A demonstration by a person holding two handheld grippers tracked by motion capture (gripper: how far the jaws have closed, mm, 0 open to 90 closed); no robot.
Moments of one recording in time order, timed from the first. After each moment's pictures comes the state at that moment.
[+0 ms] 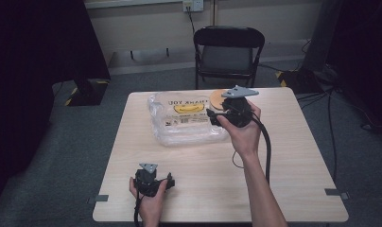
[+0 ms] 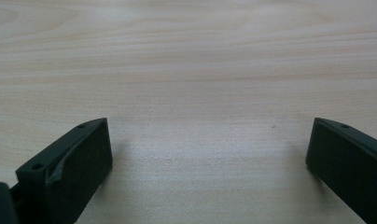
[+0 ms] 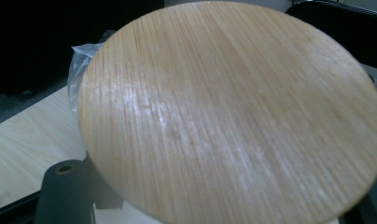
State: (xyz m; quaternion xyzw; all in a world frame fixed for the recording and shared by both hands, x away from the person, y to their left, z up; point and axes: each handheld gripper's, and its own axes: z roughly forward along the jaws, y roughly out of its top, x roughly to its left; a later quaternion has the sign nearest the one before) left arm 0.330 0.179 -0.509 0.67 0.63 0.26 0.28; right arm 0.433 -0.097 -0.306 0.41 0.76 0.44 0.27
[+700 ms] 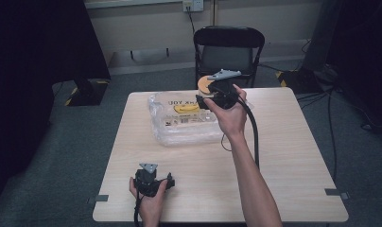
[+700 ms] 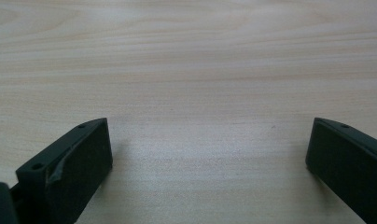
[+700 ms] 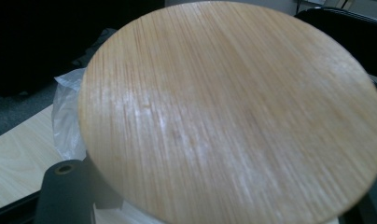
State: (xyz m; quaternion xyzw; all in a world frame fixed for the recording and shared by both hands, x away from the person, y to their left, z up) left arm 0.330 0.179 -0.509 0.67 0.63 0.26 0.28; right arm 0.482 -0.066 -0.293 0.40 0.76 0.43 0.26
